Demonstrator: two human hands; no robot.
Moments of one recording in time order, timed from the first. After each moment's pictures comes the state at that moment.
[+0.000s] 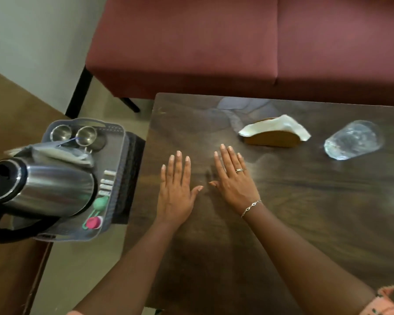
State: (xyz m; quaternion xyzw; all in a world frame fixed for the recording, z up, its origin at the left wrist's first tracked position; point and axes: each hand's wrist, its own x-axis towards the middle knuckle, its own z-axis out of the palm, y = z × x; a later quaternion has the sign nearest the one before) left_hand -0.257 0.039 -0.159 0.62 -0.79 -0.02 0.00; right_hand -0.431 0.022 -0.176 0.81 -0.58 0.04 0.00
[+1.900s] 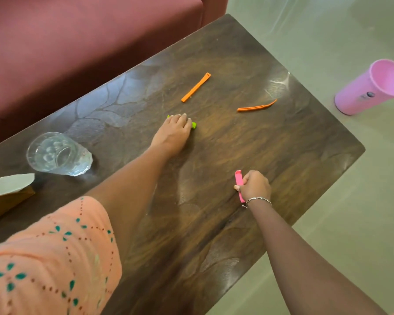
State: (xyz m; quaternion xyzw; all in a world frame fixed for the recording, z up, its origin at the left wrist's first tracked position) left_hand -0.884 0.055 -0.188 0.12 -0.98 -0.02 -0.12; right_hand -0.928 0.282 -0.194 0.06 -0.95 0.13 -0.29
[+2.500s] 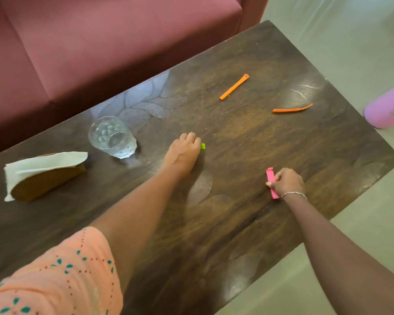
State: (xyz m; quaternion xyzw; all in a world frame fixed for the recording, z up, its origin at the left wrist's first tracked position) left_hand -0.785 0.058 -0.171 0.20 -0.97 -0.08 -0.10; right_hand -0.926 0.276 -0.185 0.06 -0.95 0.09 -0.30
